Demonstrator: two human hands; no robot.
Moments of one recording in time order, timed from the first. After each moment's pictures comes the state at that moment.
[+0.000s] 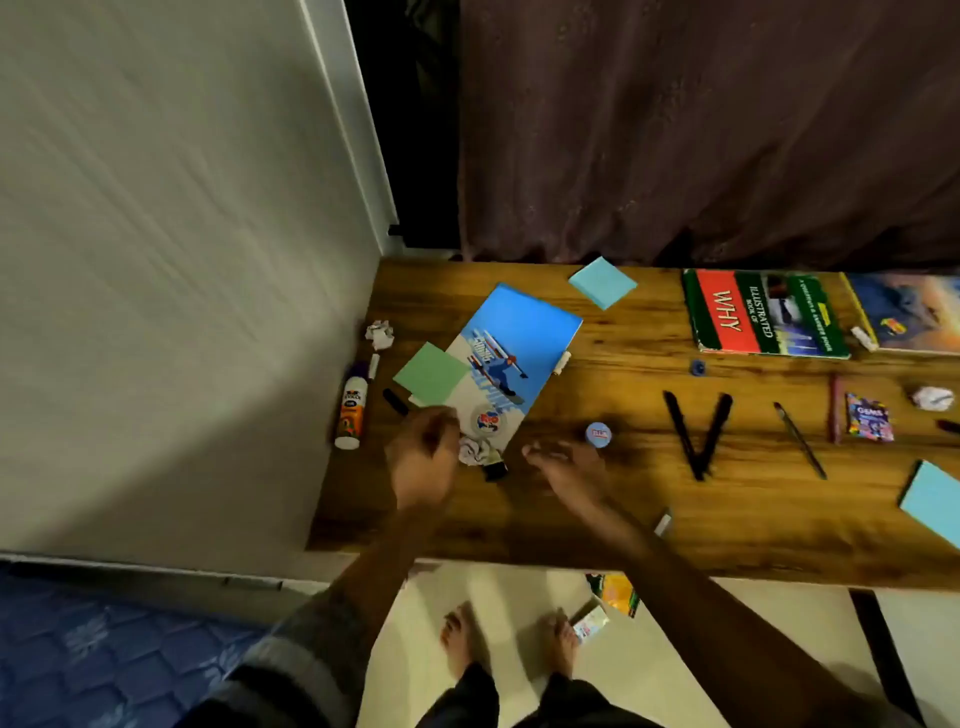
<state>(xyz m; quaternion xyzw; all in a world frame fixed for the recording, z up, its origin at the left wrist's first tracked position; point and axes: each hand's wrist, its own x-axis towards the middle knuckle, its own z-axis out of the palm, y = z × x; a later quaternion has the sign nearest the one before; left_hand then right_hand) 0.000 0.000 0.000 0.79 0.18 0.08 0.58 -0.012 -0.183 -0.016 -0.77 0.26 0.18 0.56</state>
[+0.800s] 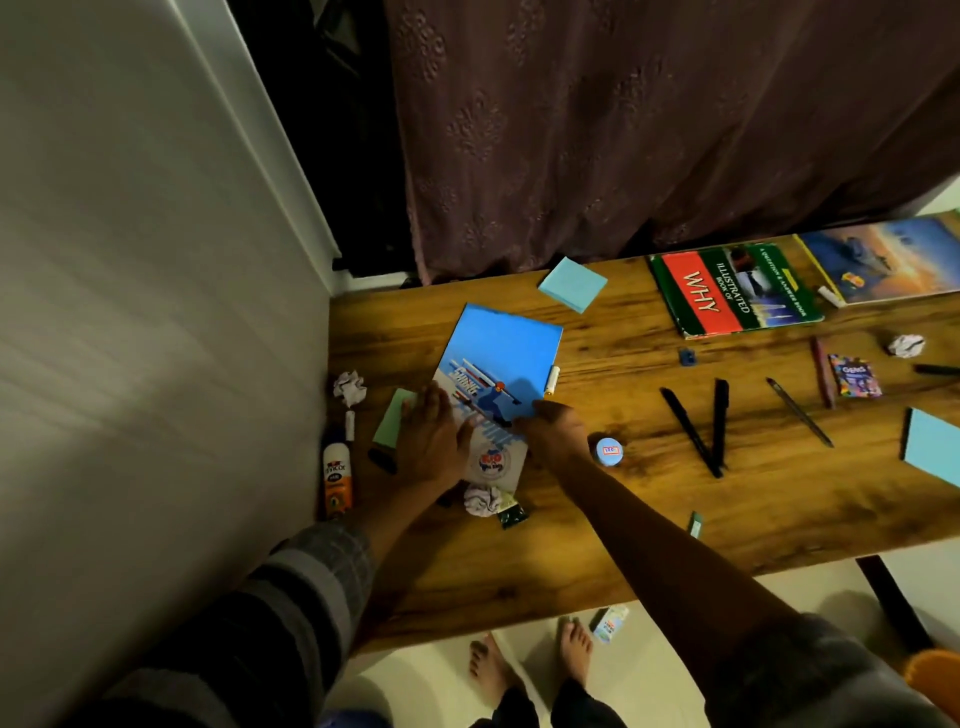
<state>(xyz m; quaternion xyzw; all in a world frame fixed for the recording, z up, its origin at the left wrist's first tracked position) 0.145 0.012 -0.081 0.98 -0.14 -0.10 0.07 0.089 -0.162 -0.045 -0.73 0.35 0.08 0.59</state>
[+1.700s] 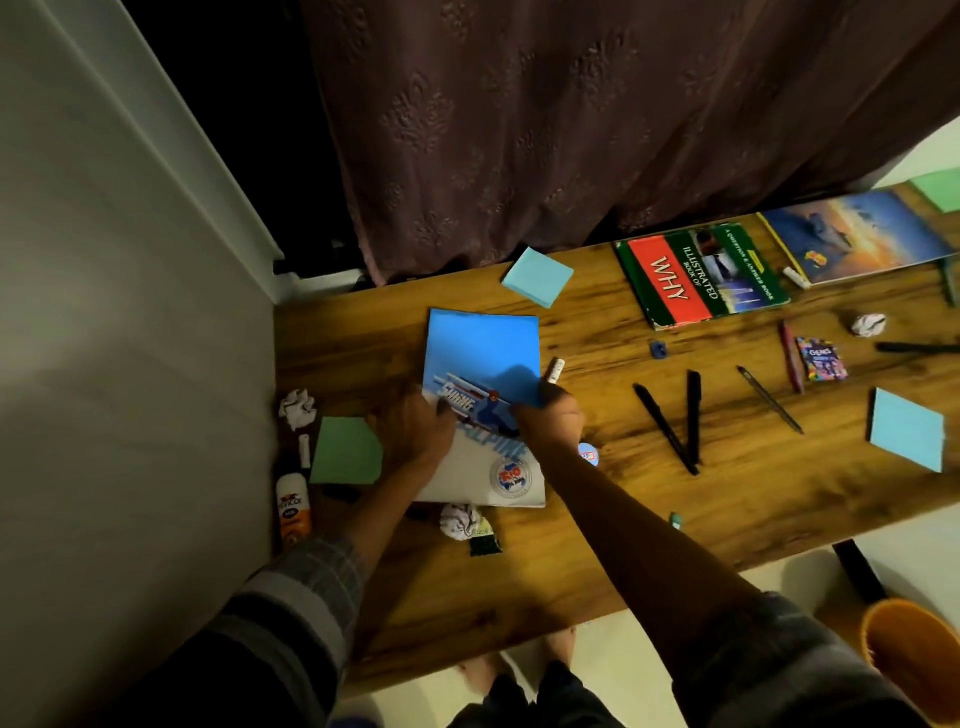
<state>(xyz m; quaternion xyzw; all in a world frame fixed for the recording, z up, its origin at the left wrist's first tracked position) 0.184 -0.032 -0.076 0.97 0.02 -0.08 0.23 0.117 -0.190 -0.054 -0.74 0.43 -0.02 0.51</state>
